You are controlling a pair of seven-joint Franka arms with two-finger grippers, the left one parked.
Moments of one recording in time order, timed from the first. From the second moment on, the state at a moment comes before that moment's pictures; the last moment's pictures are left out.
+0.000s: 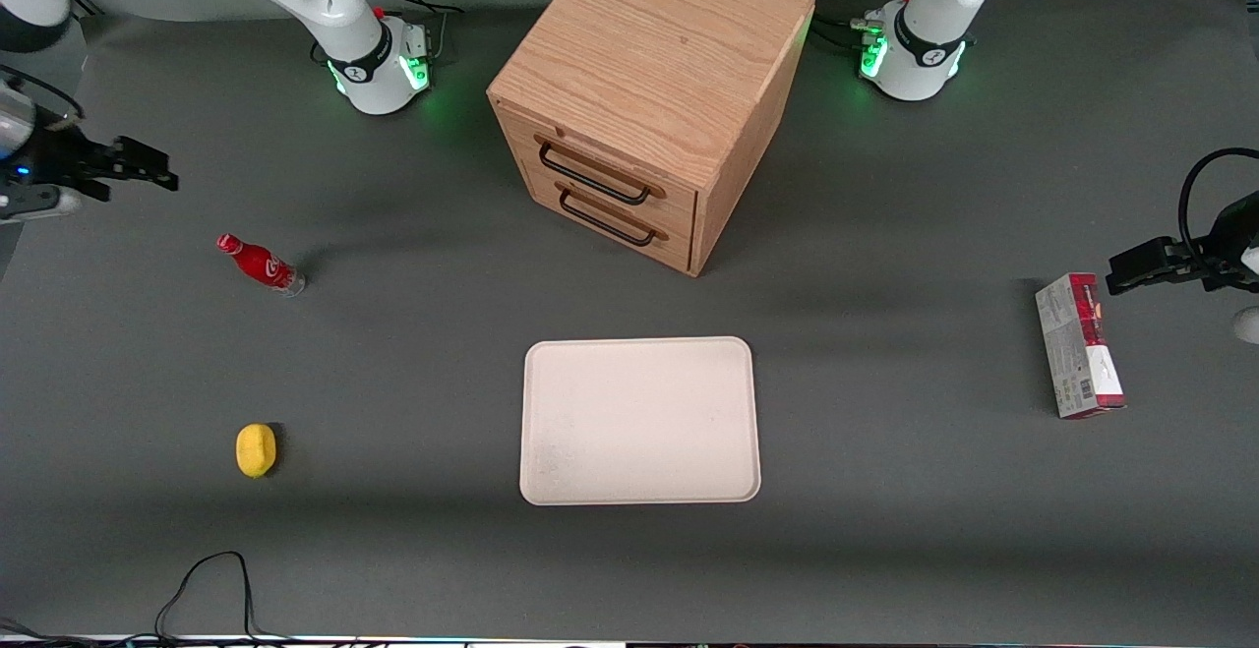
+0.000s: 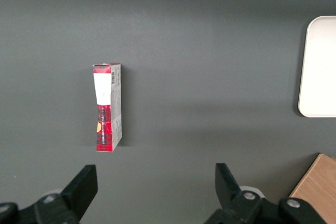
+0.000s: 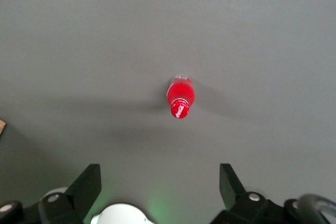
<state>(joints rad) 0.08 -0.27 -0.31 -2.17 -0.08 1.78 -0.28</state>
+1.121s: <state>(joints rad) 0.09 -0.27 -0.37 -2.54 -0.12 2.24 -0.30</state>
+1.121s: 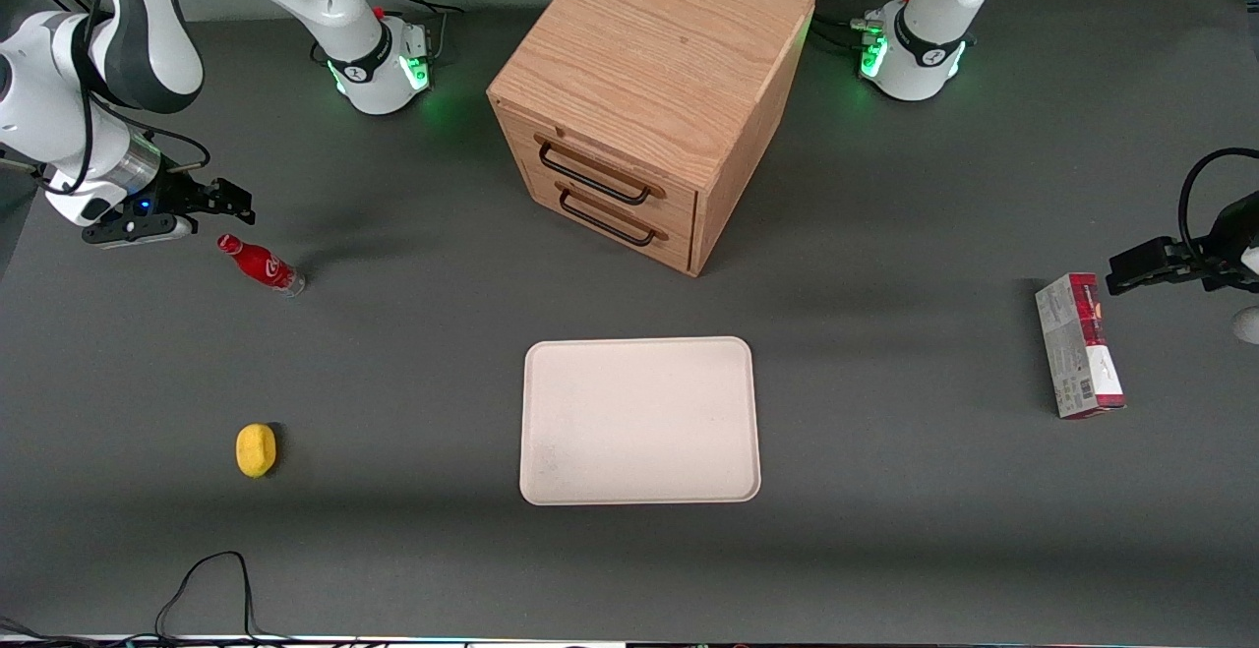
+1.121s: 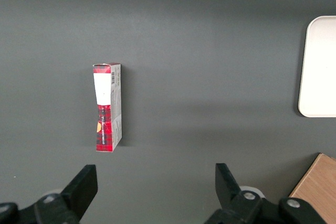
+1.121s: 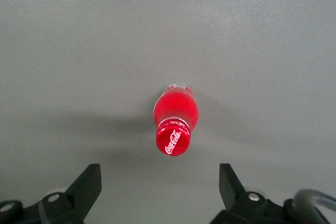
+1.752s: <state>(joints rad) 0.09 -0.21 -0.38 -2.54 -0.12 2.29 -0.31</state>
